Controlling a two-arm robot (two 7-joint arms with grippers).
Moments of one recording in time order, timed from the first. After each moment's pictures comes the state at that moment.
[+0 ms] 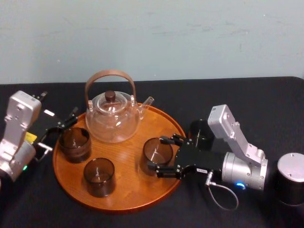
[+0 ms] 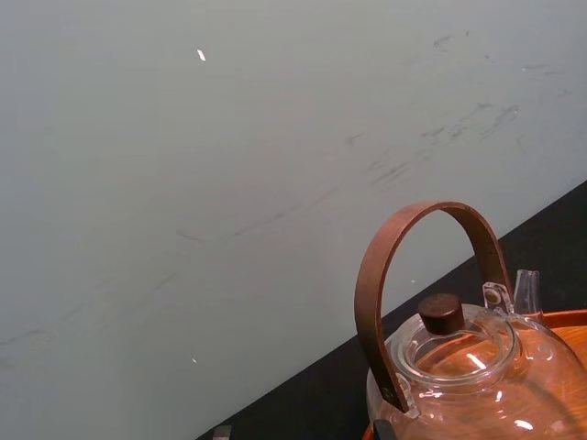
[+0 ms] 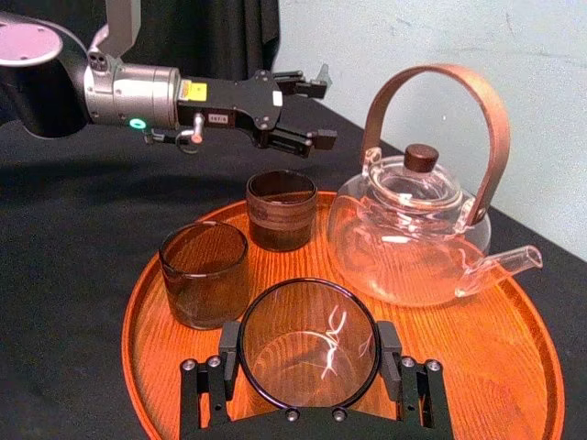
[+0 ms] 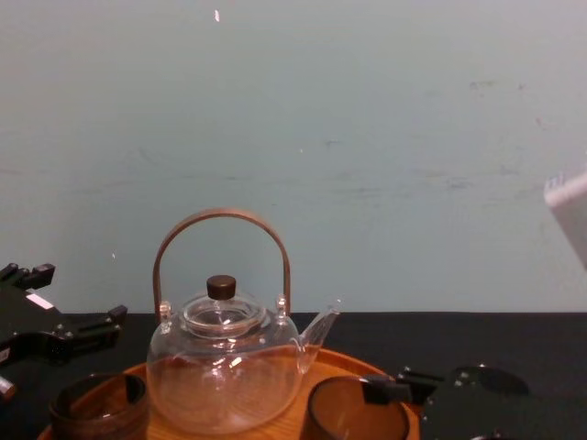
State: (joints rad) left arm -0.20 0.60 0.45 -1.41 -0.25 -0.12 0.03; right arm 0.29 0.51 -0.59 -1.43 0.39 -0.01 0.66
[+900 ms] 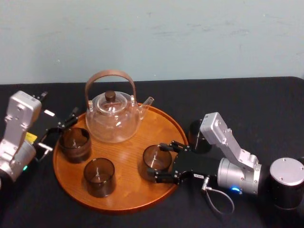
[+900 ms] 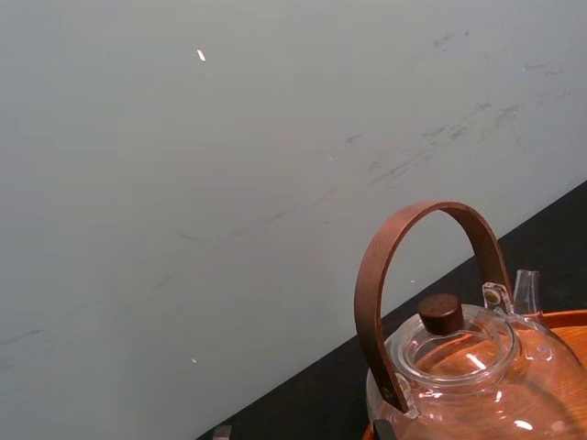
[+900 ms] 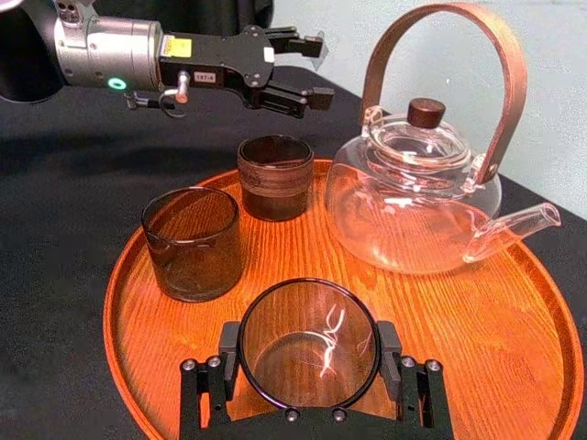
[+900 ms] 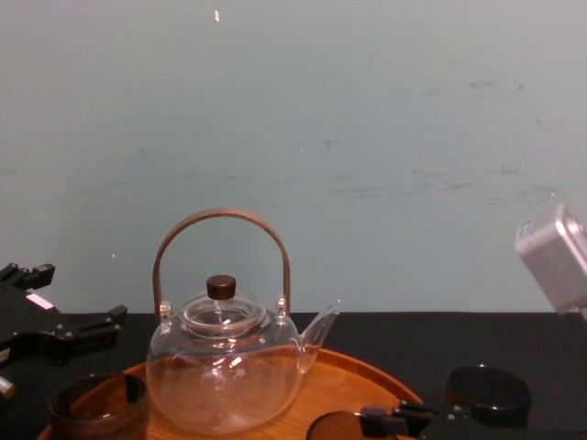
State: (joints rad) left arm -0.20 0.60 0.45 -1.41 -0.25 -0.12 0.03; right arm 0.30 0.47 -0.61 -1.35 0.35 -0.01 0.66
